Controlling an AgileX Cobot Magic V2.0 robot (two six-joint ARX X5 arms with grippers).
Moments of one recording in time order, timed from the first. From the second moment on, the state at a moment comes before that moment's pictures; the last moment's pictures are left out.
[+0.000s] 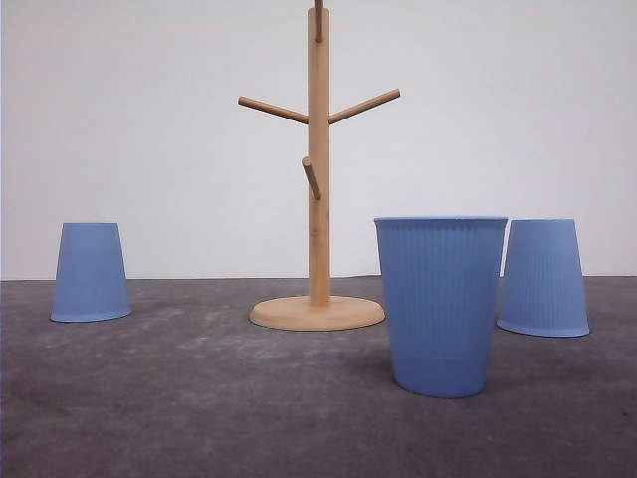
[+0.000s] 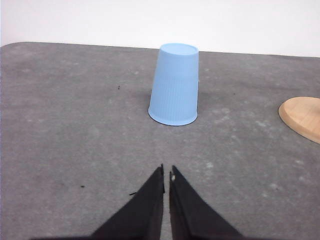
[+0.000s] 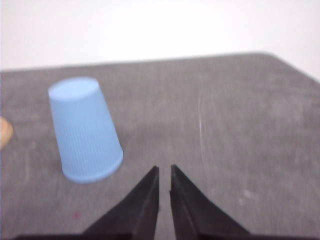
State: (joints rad) left_arx 0.00 0.00 0.03 -0.18 0.03 -0.06; right_arx -0.03 0.00 0.02 -0.12 0.03 0.11
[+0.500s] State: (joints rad) left_arx 0.00 0.00 0.05 0.00 0.03 -0.45; right_arx -0.03 0.00 0.03 0.12 0.02 0.25
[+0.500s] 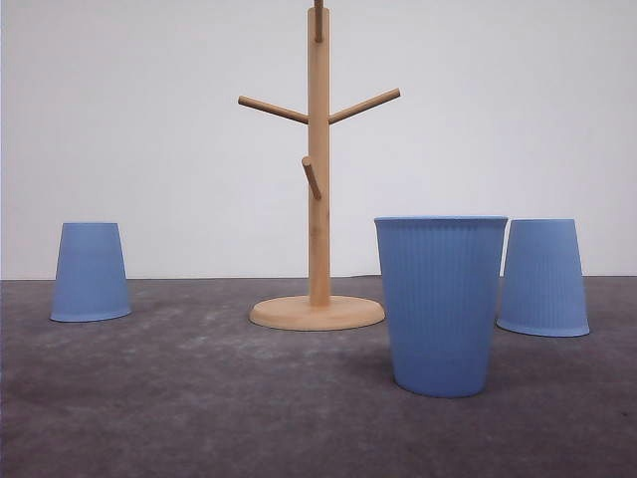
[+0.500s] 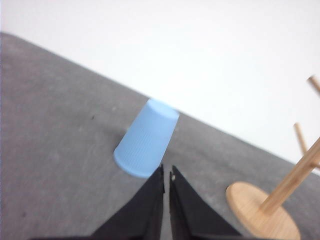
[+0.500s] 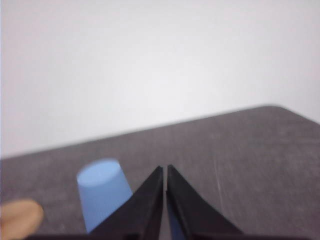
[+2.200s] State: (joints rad) left_arx -0.24 0.62 0.69 -0.61 0.21 0.11; right_arx 0.16 0.41 0.55 -0.51 -0.18 -0.08
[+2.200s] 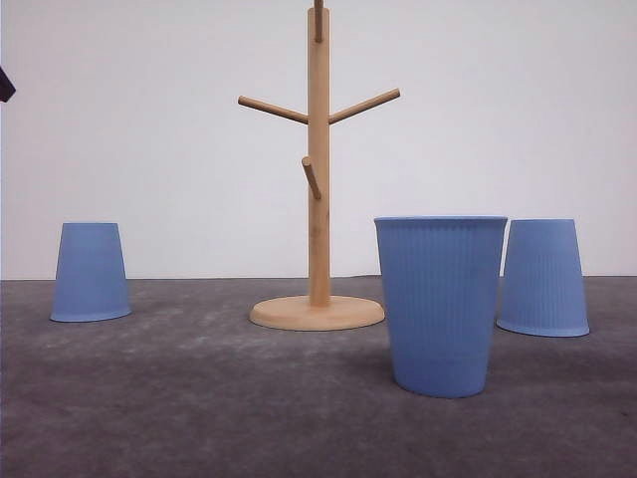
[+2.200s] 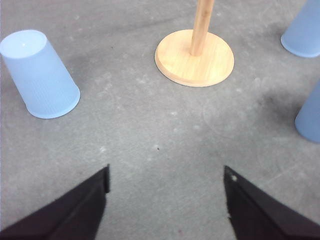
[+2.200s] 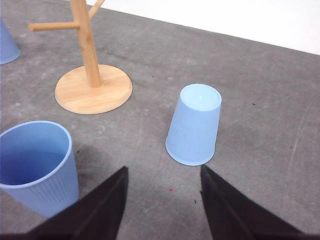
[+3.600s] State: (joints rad) left_arx -0.05 1.68 1.06 0.07 0.05 -0.02; right_arx 0.16 0.41 0.55 -0.45 -0.18 -0.08
